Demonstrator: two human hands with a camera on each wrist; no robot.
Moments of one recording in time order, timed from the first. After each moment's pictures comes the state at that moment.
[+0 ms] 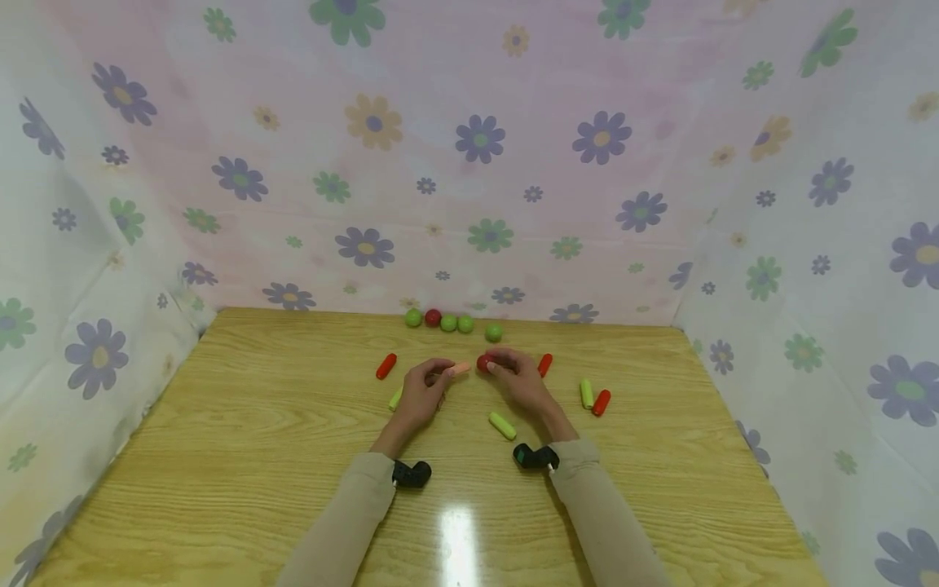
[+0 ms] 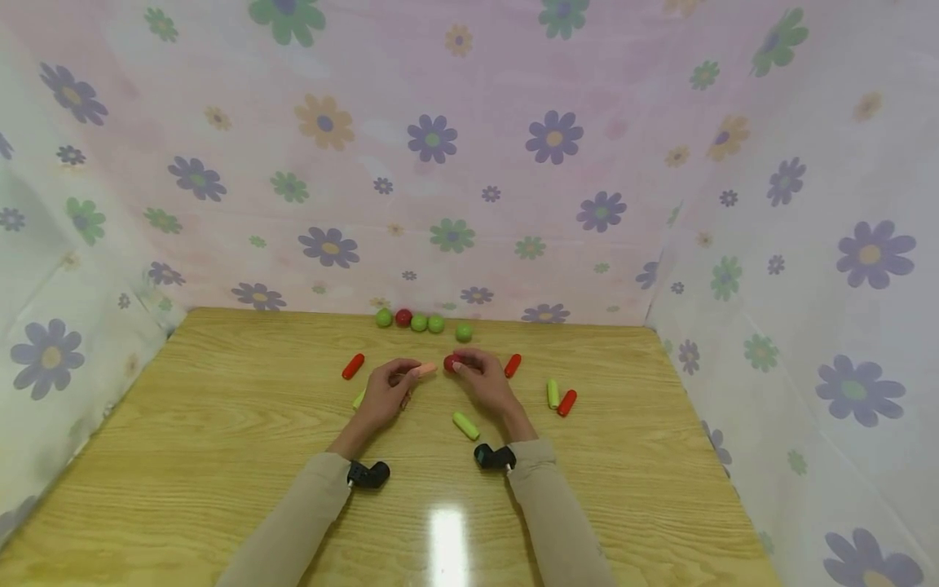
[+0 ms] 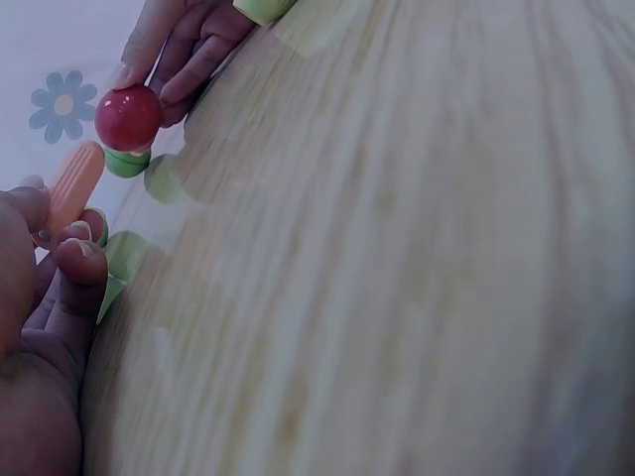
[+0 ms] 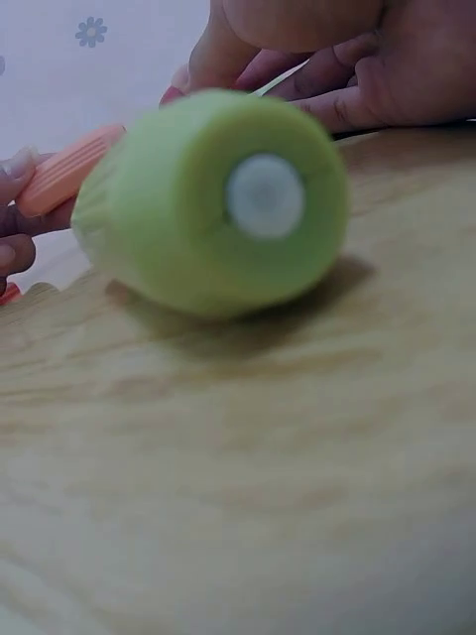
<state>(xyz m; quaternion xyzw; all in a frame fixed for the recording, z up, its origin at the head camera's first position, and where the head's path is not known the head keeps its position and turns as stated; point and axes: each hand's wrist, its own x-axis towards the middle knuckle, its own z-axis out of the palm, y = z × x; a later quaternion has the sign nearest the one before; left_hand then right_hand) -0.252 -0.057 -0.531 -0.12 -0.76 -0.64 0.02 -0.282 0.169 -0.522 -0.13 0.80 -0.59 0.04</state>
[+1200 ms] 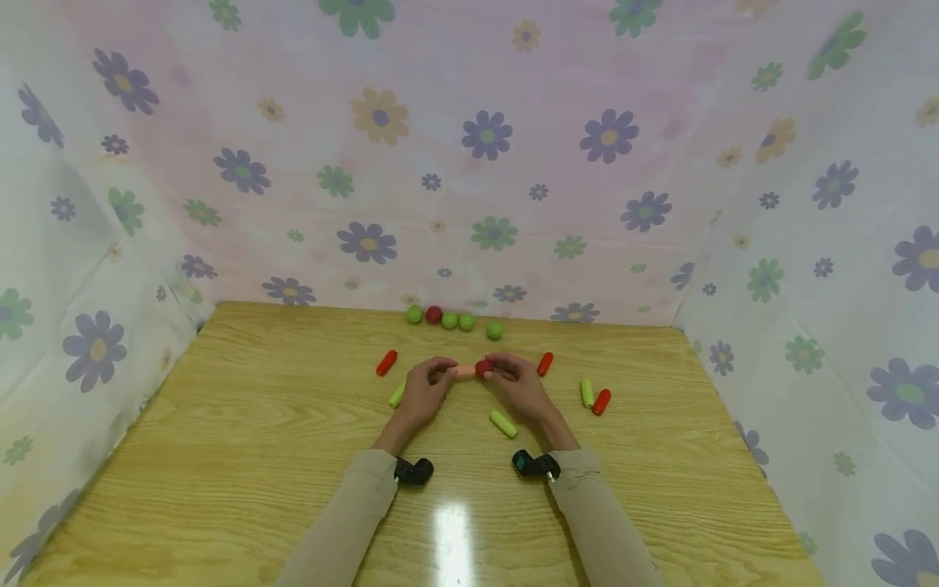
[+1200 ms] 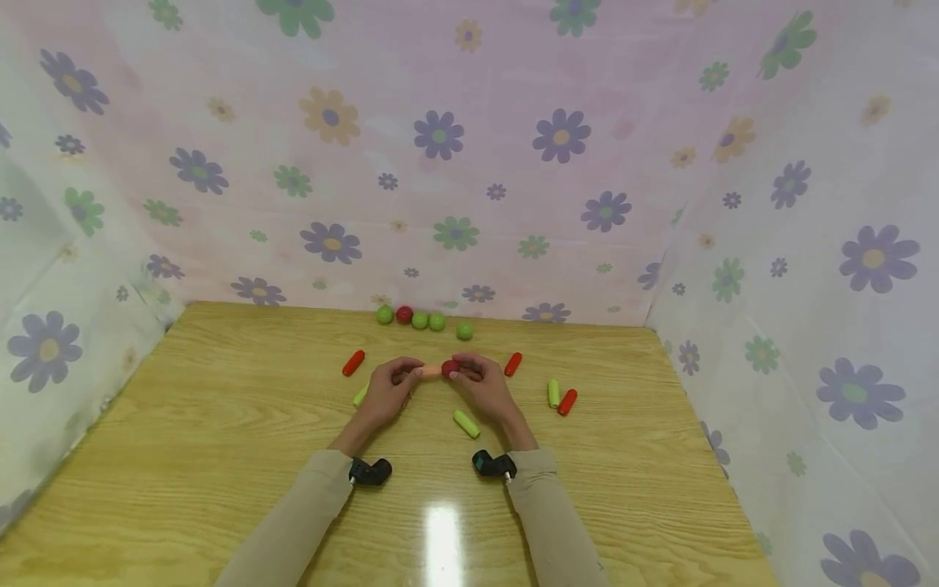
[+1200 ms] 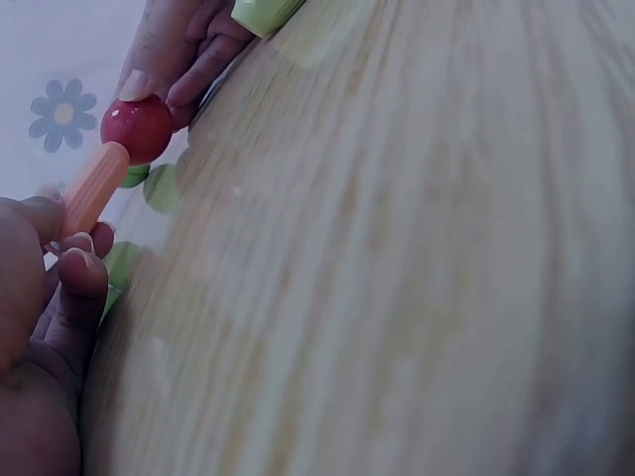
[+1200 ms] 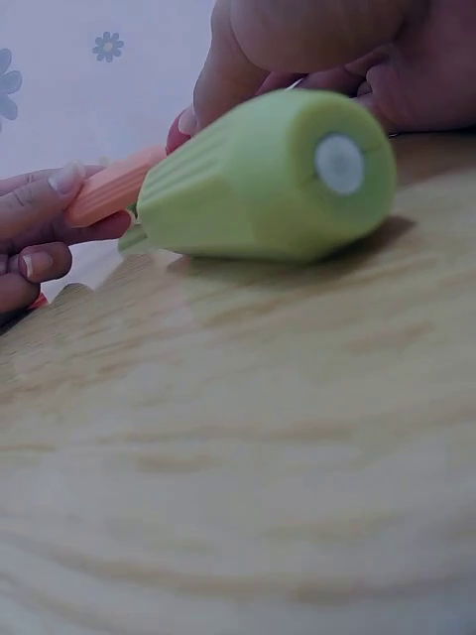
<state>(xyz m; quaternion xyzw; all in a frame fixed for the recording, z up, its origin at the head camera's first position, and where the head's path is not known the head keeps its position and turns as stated) -0.259 -0.058 -0.540 -0.12 -0.78 -0.61 0.02 -0.273 0.167 -0.533 -0.12 0.79 -0.60 0.06</state>
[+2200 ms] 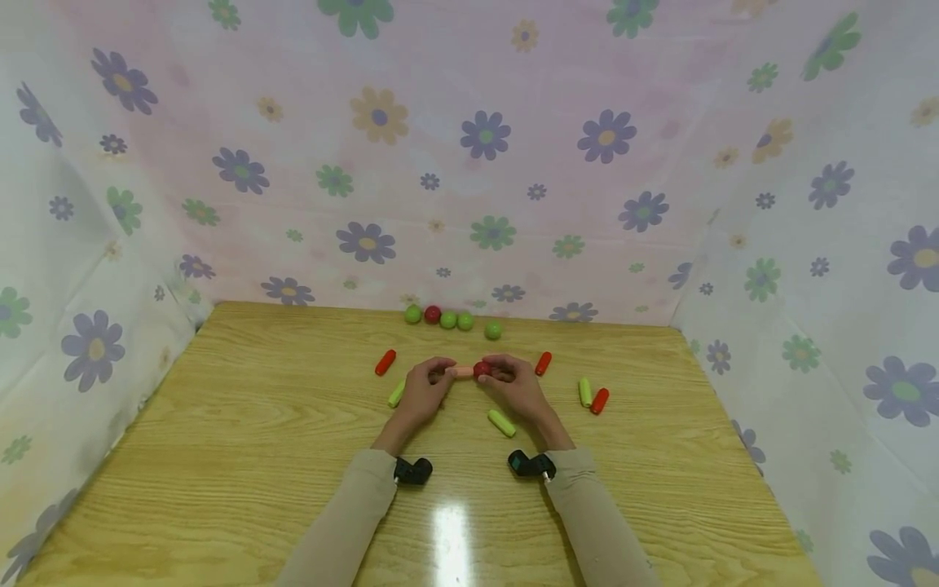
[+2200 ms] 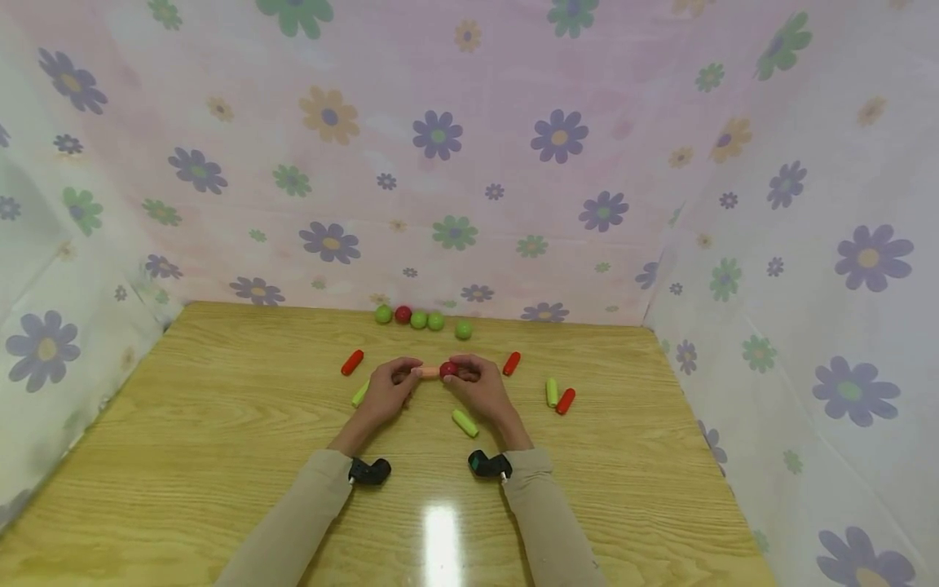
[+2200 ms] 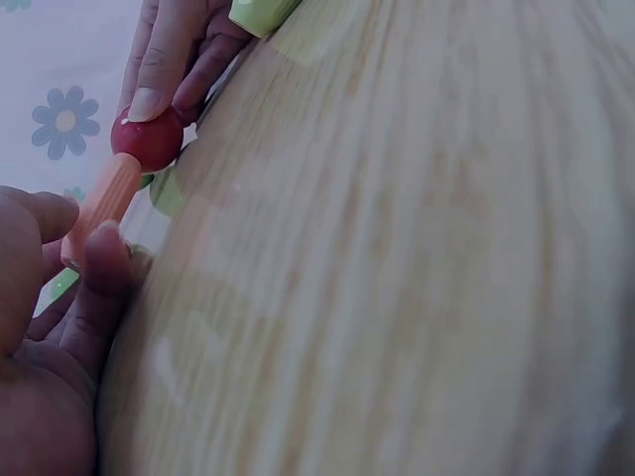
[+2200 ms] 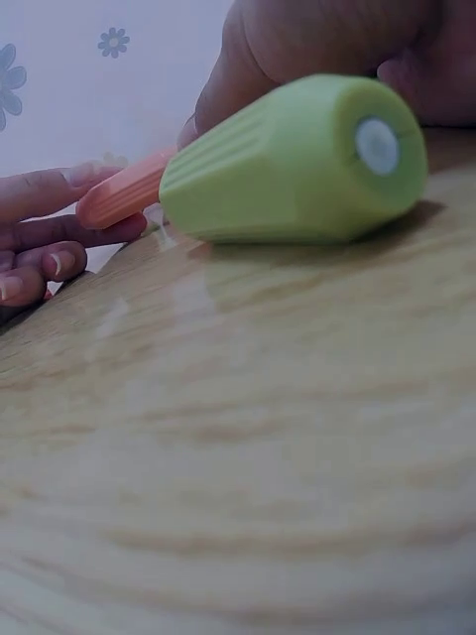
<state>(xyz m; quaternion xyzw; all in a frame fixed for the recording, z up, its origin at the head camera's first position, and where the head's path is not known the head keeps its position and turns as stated) -0.256 -0.055 -0.534 -0.10 -0.79 -0.61 0.00 -0.264 0.162 -0.522 -0.12 0.81 -0.57 0.04</state>
